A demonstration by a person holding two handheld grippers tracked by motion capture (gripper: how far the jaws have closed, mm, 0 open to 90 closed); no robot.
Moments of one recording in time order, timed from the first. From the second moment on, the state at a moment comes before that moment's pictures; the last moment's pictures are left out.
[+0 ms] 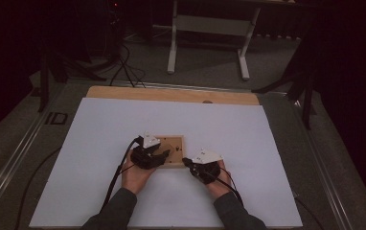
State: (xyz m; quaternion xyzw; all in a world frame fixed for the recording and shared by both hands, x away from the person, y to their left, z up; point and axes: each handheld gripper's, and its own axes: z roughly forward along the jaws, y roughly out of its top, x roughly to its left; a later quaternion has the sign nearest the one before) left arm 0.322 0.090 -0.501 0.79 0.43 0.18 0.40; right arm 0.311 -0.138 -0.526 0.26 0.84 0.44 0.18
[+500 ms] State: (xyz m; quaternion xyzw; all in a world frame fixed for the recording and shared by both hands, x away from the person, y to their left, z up) left arm 0.328 0.107 -0.494 0.78 0.48 0.10 0.39; right arm 0.311 -0.139 -0.526 0.26 0.84 0.44 0.18
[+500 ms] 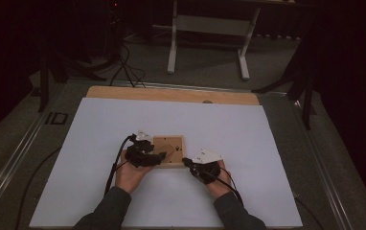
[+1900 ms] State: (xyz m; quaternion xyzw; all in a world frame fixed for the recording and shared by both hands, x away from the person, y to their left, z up) left arm 0.356 0.093 -0.495 0.77 0.51 0.00 0.39; right arm 0.311 -0.139 -0.526 0.26 0.84 0.44 0.18
